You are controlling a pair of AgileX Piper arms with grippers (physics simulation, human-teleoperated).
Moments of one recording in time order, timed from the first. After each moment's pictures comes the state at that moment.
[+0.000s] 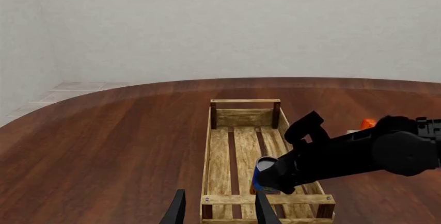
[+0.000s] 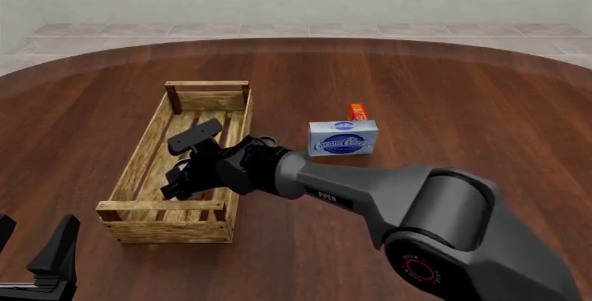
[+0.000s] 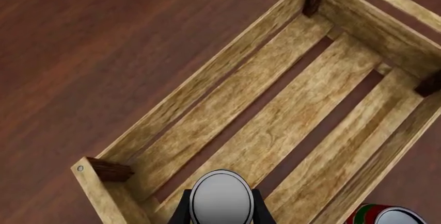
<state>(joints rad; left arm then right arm) 0.00 0.00 0.00 0.00 0.00 0.93 2.31 -1.83 0.29 0.14</state>
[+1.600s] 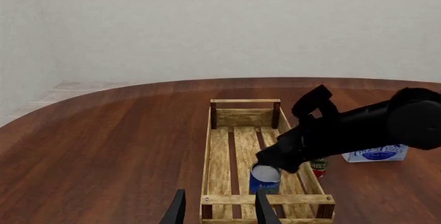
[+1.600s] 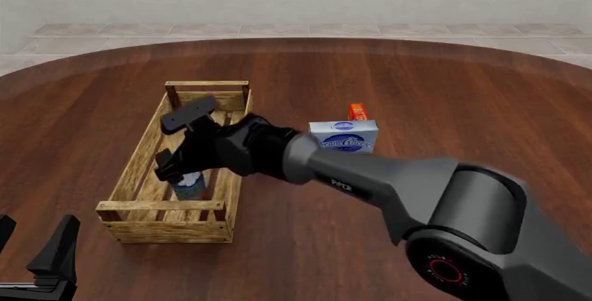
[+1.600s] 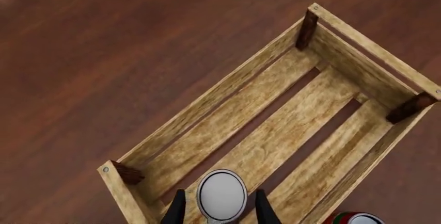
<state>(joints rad) 0.00 0.00 0.00 0.00 0.00 0.93 2.23 -1.86 0.34 0.09</state>
